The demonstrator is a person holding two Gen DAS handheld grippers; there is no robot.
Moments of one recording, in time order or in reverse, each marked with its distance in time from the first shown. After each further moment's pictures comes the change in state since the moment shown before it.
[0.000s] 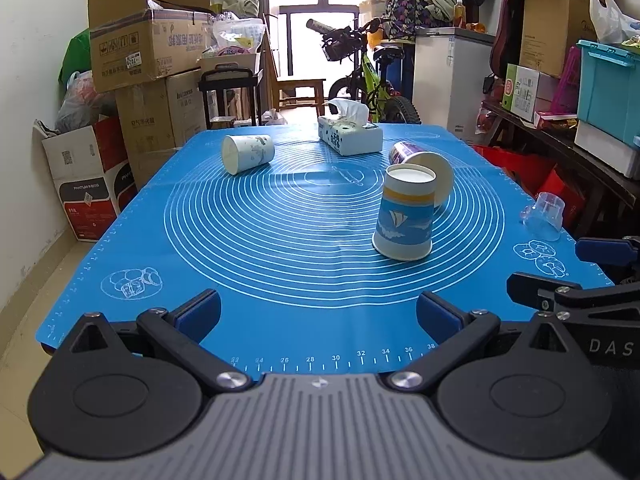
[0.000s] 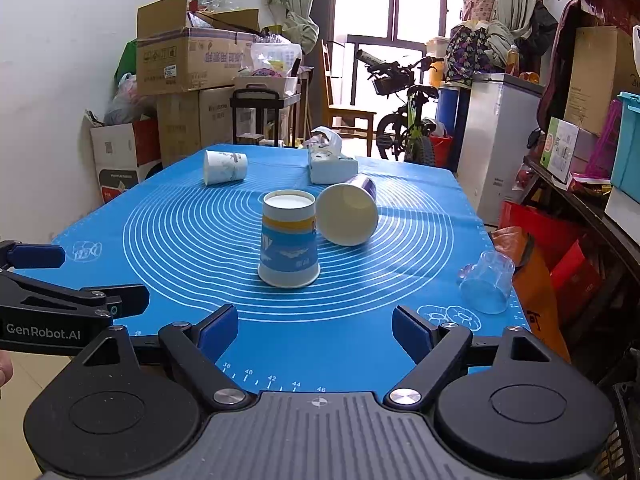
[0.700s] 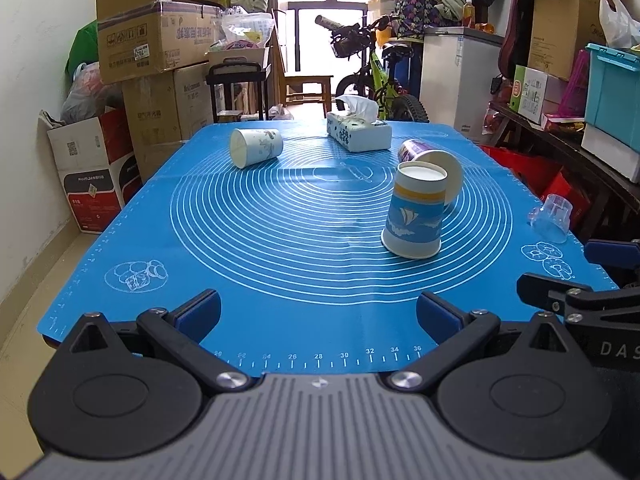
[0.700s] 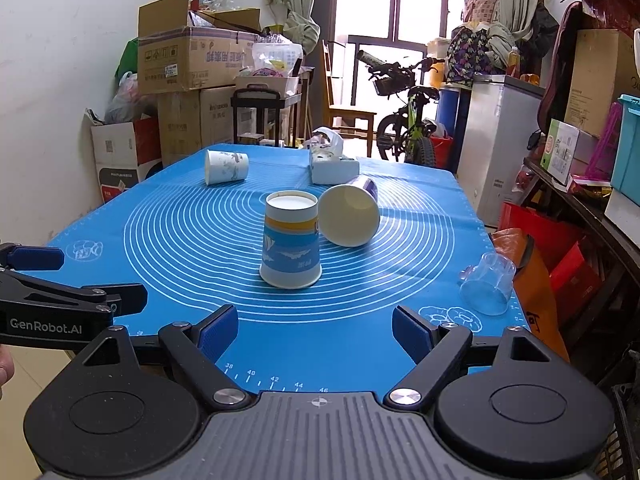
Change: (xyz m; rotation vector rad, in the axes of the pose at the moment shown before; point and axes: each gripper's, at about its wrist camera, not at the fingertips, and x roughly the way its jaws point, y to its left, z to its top) left arm 0.002 0.008 0.000 -0.023 0.016 0.009; right arm -0.001 0.001 -0.001 -0.002 -0.001 -0.001
